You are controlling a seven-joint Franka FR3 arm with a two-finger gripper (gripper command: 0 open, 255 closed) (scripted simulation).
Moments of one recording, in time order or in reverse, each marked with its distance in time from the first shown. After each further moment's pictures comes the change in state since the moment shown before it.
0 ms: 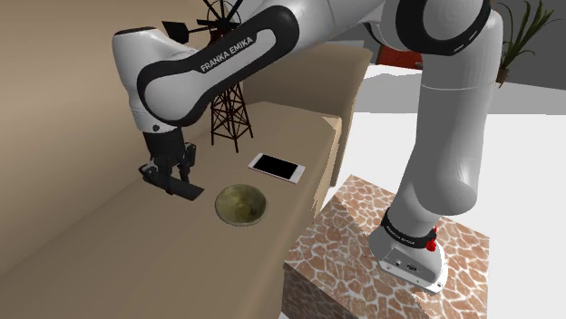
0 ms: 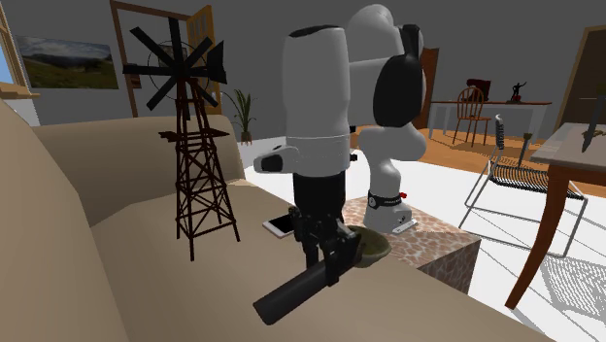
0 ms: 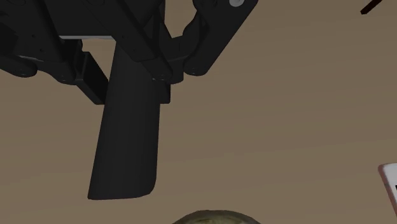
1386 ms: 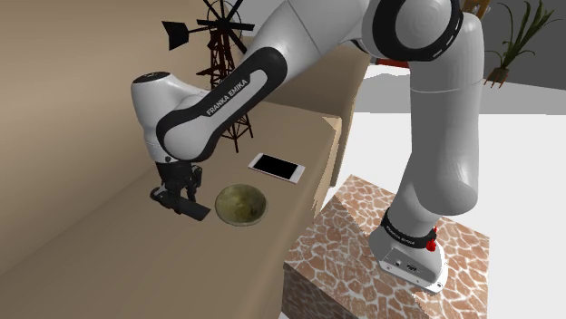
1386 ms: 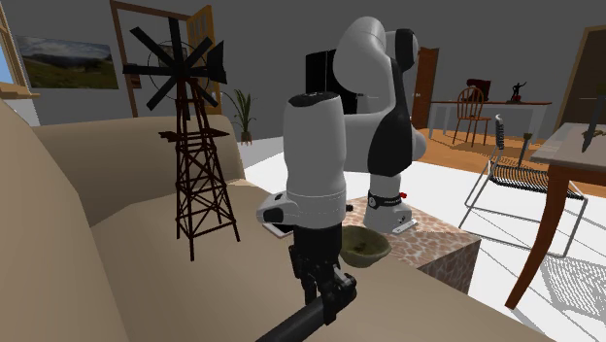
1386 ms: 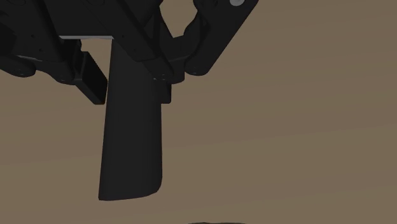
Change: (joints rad) arm 0.014 0.094 -0.021 -0.083 -0.048 0.173 0.023
